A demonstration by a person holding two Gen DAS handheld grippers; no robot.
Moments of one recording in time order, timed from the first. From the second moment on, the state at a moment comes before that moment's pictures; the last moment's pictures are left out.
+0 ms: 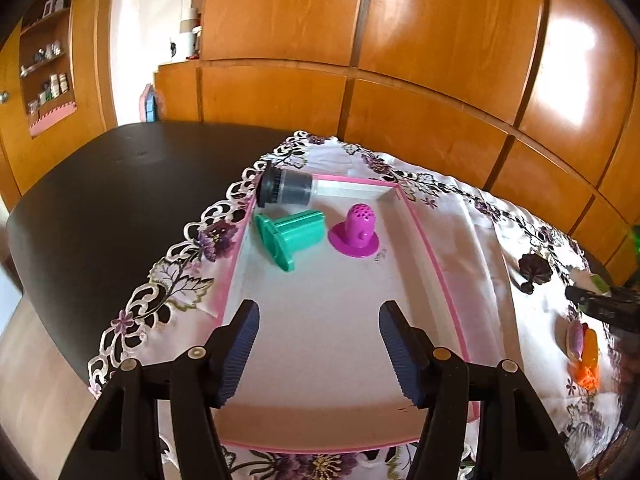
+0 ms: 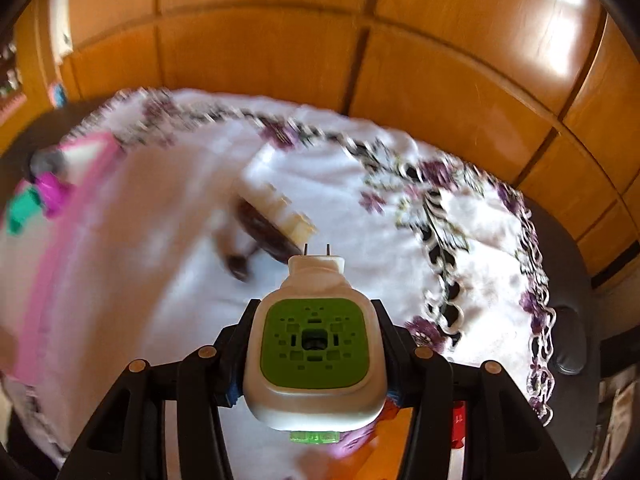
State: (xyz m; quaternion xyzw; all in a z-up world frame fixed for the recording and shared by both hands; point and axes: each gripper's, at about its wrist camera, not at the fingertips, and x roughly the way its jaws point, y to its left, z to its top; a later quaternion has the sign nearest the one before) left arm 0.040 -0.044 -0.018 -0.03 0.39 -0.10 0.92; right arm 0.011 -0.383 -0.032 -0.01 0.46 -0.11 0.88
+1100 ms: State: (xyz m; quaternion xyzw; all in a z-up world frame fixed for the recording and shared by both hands) left arm 0.046 0.021 -0.023 -0.07 0.39 -0.04 0.92; right arm 0.140 -0.154 -0.063 -0.12 0.47 0.04 0.87
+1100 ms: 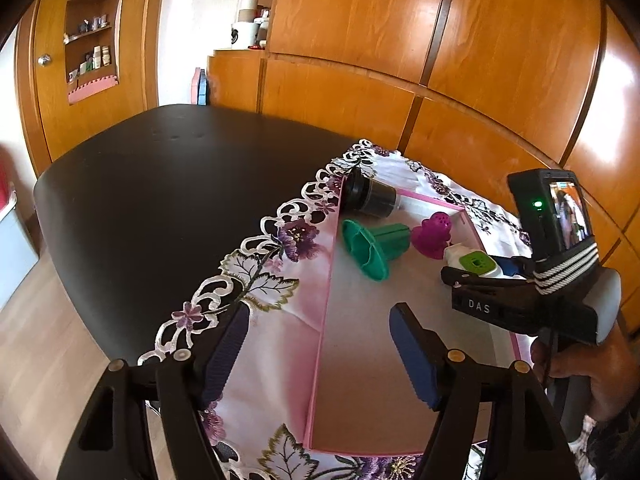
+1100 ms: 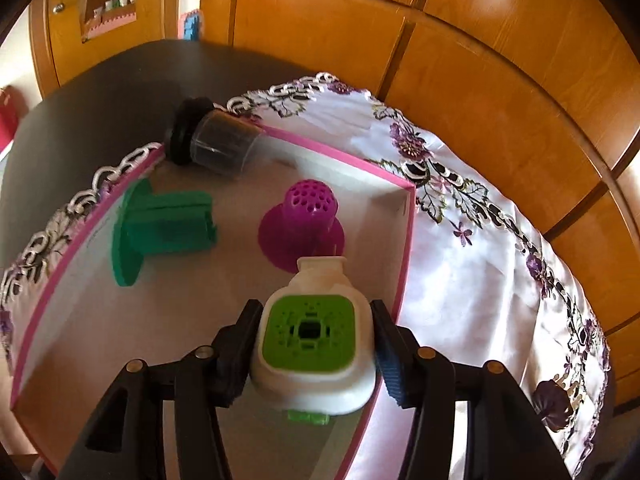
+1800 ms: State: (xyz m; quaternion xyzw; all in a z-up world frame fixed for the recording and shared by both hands) left arm 0.029 -0.013 -0.010 -0.03 0.38 -0.07 0.92; right arm 0.068 -0.209 0.002 -0.04 0.38 0.04 0.93
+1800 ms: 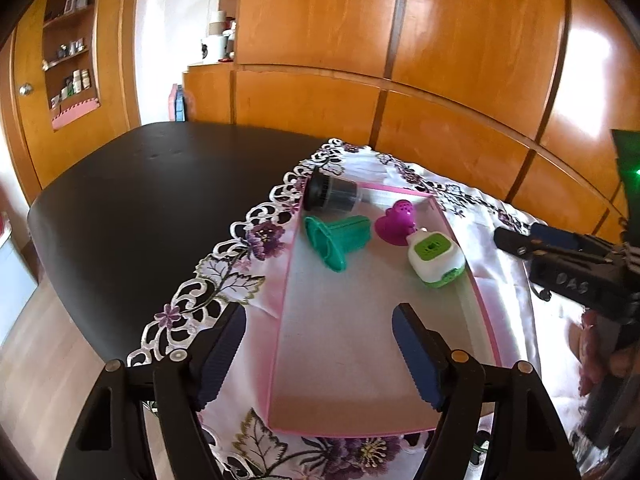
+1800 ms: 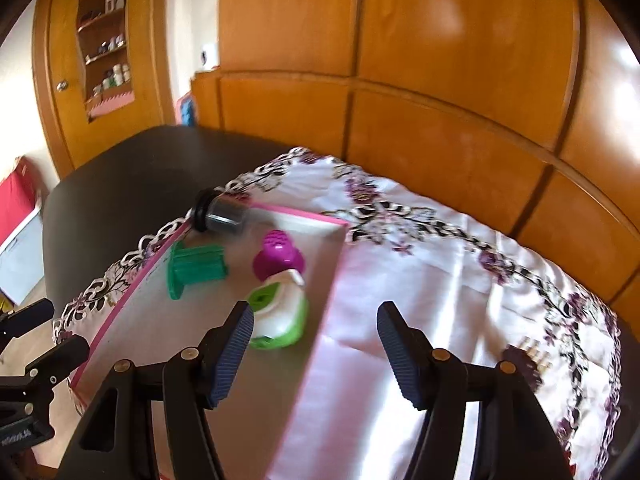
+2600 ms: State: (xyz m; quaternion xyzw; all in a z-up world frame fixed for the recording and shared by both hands) left arm 0.027 -0.115 0.013 0.04 0.38 -0.21 0.90; right arm -0.022 -0.491 -0.015 0.14 0.36 -0.28 0.88
